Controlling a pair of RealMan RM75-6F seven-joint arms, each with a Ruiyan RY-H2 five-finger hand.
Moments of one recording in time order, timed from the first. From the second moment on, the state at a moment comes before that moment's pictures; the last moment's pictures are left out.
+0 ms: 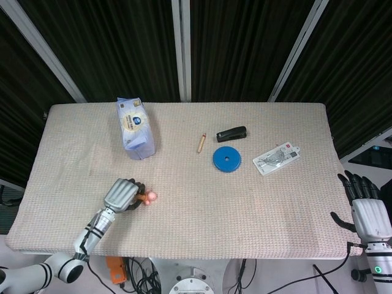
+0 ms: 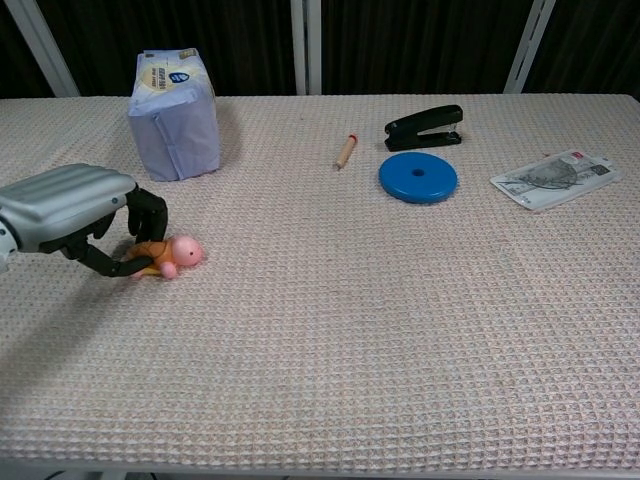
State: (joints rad) left arm -0.54 -1.62 -0.04 -1.26 1.50 1.08 0.15; right arm 0.08 -1.12 0.05 -1.55 -1.51 1.46 0.02
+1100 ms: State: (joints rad) left arm -0.57 -1.65 -0.03 -1.19 1.49 1.05 0.11; right arm 0.10 -1.13 0.06 -1.56 -1.48 1.43 -0.01
